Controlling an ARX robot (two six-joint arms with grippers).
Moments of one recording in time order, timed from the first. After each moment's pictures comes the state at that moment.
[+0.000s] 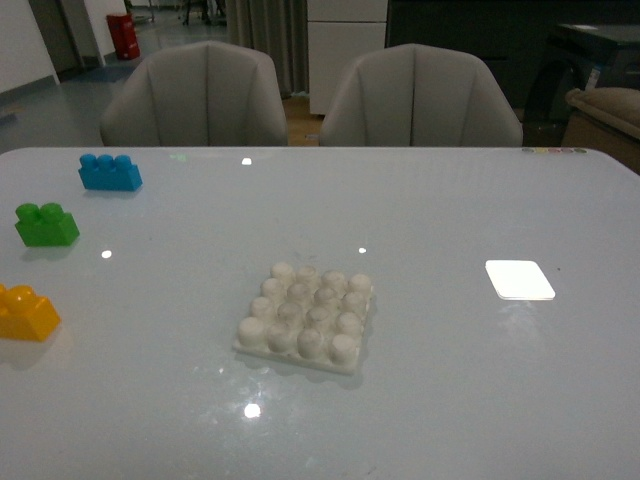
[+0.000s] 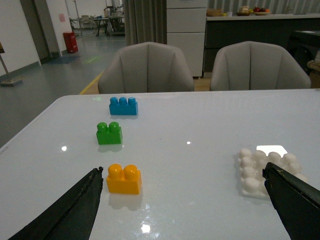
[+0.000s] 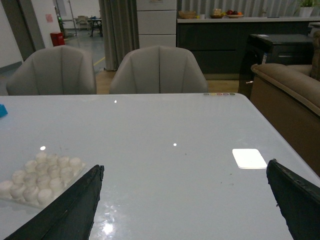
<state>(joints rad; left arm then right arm) 0.00 0.01 0.01 0.00 0.00 0.00 0.00 0.01 0.01 0.00 0.00 0.01</state>
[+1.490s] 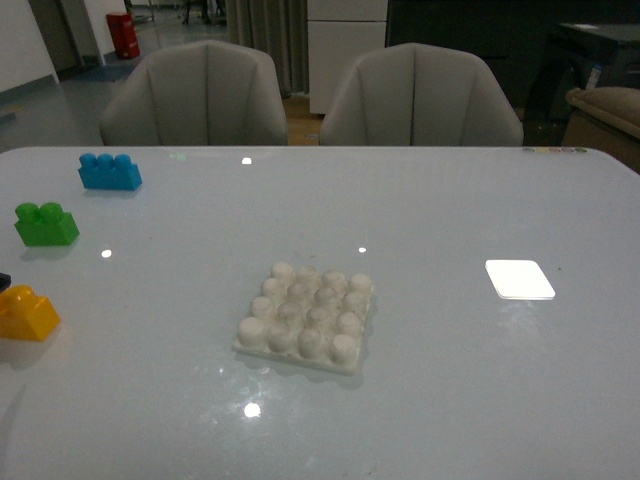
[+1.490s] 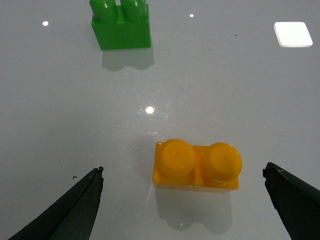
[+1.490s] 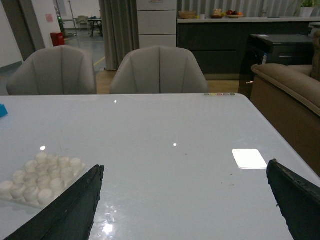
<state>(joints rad) 0.32 1.93 0.79 0.53 0.26 0.19 0.00 0.01 0.01 0.00 0.00 0.01</state>
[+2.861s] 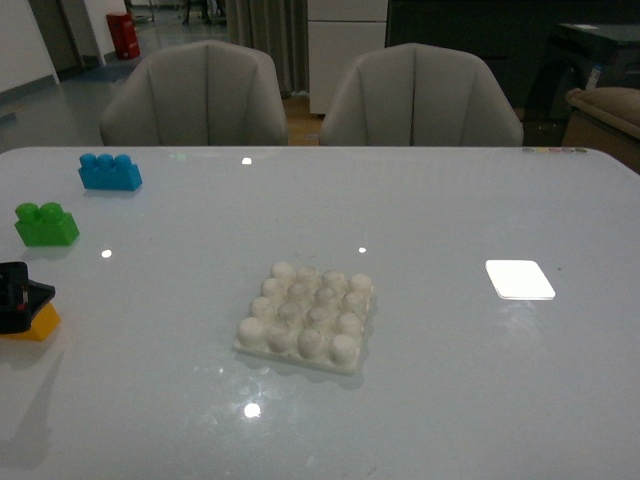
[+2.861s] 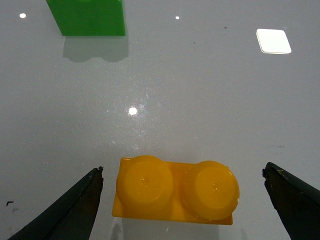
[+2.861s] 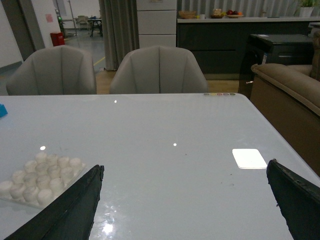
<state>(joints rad) 0.28 2.11 0.85 0.65 0.30 0.11 0.00 0.01 0.01 0.00 0.00 0.01</state>
